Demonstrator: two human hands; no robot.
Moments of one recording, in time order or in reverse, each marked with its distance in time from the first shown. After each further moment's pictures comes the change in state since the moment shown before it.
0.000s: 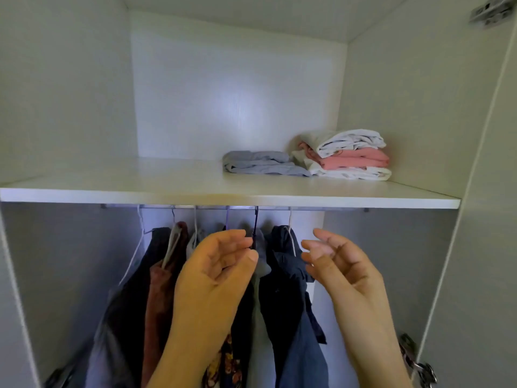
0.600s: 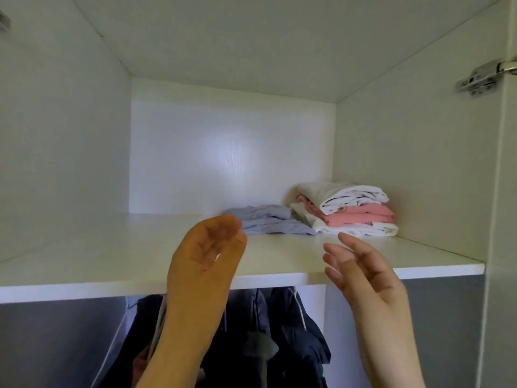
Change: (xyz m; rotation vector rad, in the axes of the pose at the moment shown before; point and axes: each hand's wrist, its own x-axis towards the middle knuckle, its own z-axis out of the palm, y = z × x) left_hand 0.120 0.031 -0.004 -0.097 0.049 0.218; right_hand 0.093 -0.012 0.029 0.054 0.091 -0.234
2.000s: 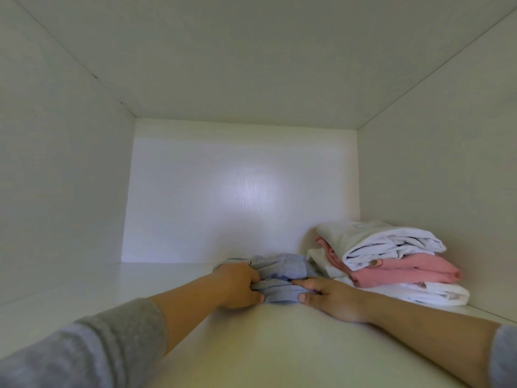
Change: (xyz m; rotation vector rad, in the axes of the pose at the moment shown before) left_hand 0.199 -0.133 0.074 1.530 -0.898 0.004; right_hand 0.260 0.153 0.000 -1.024 -1.095 -0.037
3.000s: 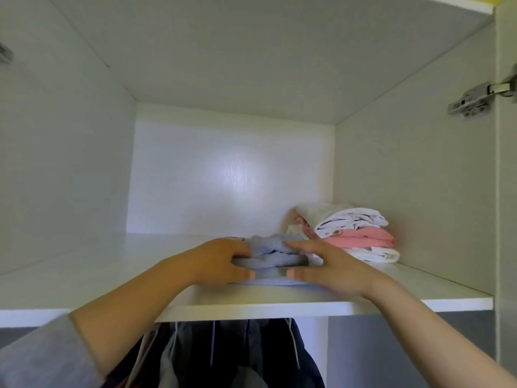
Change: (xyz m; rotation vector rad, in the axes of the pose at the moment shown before) left_hand -0.138 0.020 -0.034 -0.351 0.027 0.072; right_hand -0.134 -0.128 -0.011 0.204 0.179 0.046
